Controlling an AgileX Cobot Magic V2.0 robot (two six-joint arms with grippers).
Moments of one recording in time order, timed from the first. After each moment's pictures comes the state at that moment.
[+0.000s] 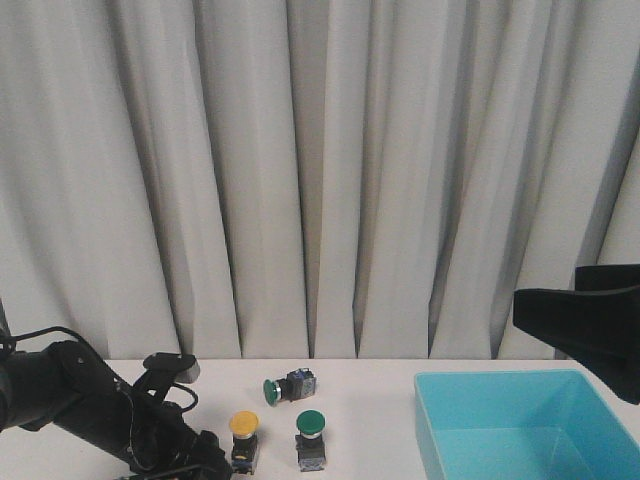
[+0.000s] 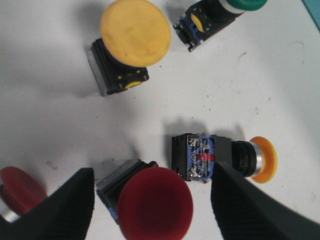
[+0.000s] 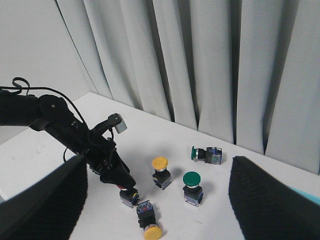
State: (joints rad) left arm -0.16 2.03 -1.34 -0.74 0.73 0.76; right arm -0.06 0.96 -1.04 1.04 0.84 -0.94
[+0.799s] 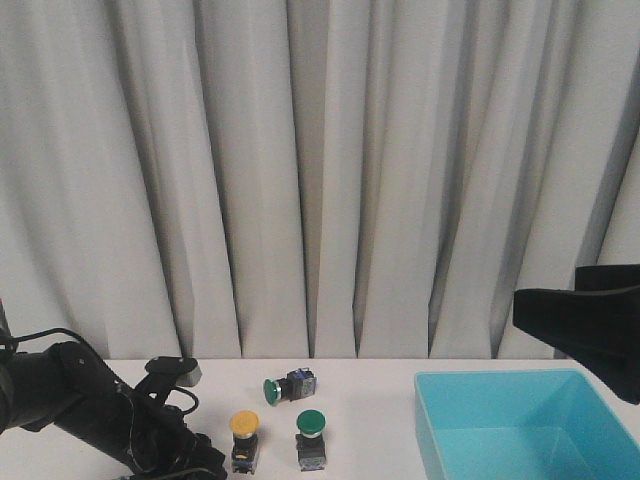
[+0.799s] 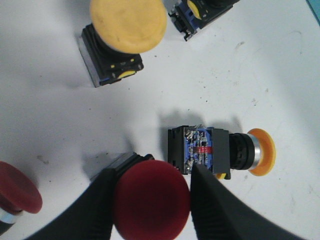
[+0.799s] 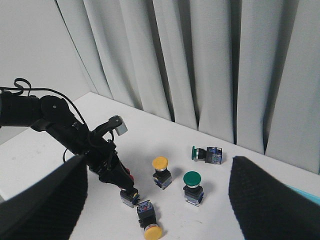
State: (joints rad) left arm -0.16 2.04 -1.35 -0.74 0.75 0.76; right arm -0.06 0.96 -1.04 1.04 0.84 -0.94
